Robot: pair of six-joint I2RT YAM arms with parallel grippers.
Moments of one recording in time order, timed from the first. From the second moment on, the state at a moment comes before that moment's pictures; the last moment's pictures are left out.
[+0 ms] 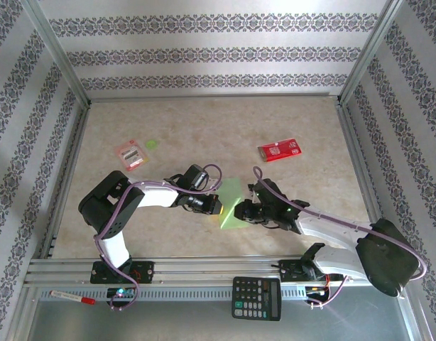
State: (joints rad) left arm -0.67 1.78 0.80 -0.03 0.60 -0.54; right arm 0.74 1.17 0.43 -0.08 -0.33 0.95
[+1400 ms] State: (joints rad) left arm -0.67 1.79 0.84 -0.09 0.59 -0.53; right arm 0.89 1.47 0.42 0.20 -0.30 1.05
